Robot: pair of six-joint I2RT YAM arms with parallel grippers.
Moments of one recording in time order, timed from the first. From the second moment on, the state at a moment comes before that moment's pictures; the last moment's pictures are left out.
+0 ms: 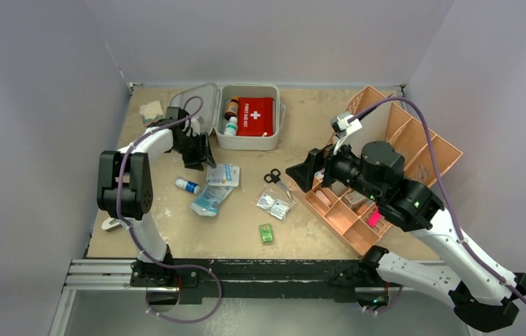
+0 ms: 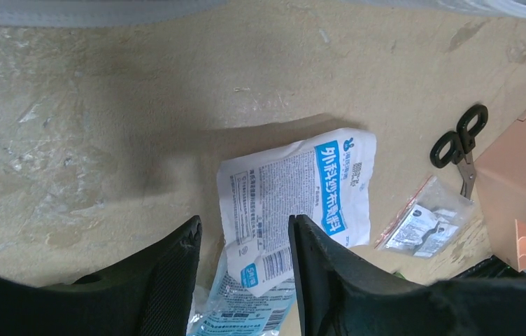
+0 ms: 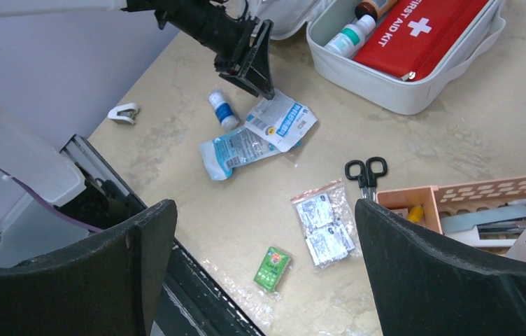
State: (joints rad) left arm -0.07 1.81 1.23 -0.63 0.41 -0.23; right arm 0.80 0.86 1.16 -0.56 -0.01 0.35
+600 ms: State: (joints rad) left arm -0.07 1.88 1.21 -0.59 0.48 -0.24; right arm 0.80 0.85 1.16 -0.55 -0.02 0.35
